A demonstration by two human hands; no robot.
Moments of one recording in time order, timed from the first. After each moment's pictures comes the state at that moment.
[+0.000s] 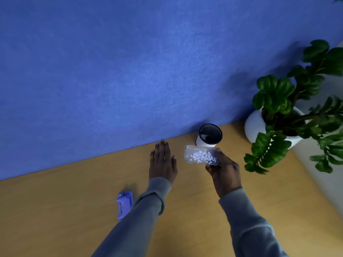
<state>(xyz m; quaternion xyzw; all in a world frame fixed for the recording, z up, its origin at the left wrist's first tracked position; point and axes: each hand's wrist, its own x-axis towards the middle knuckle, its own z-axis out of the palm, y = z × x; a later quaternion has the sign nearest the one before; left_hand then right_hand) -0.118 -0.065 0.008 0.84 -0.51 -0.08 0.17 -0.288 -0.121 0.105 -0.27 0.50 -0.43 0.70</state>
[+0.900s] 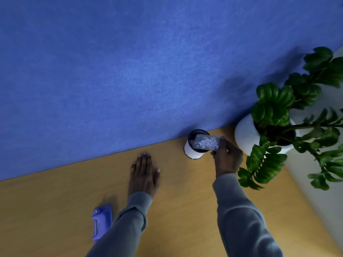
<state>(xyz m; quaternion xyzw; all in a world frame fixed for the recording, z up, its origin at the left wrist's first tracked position) -0.106 -0.063 -0.048 0.85 -0.51 -0.08 0.13 -0.281 -0.212 0.077 -0.46 0.70 -0.42 0.35</state>
